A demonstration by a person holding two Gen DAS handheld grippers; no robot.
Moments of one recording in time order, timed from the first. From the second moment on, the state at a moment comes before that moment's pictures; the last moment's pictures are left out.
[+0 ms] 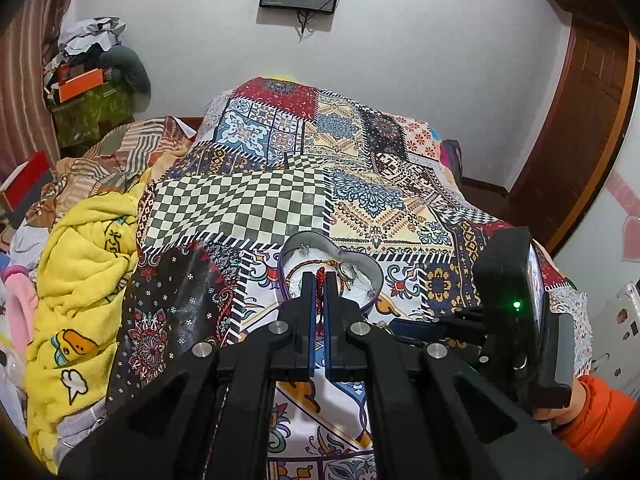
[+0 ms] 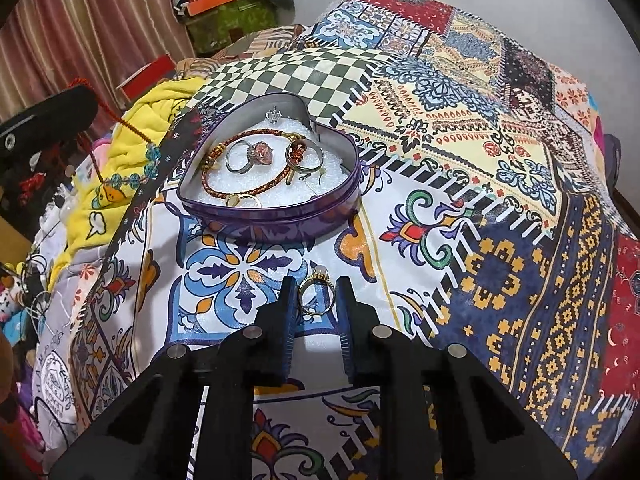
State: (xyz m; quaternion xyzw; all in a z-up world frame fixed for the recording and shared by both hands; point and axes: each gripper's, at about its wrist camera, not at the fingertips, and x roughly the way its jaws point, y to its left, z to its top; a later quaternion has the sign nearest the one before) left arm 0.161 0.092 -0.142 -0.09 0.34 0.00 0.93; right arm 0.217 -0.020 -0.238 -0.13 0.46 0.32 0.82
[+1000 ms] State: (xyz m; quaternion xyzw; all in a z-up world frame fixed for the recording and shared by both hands) left arm 0.211 0.105 -0.137 -0.13 0.34 -0.03 0.93; right arm 0.238 0.008 -0.203 -0.12 0.41 0.35 0.83
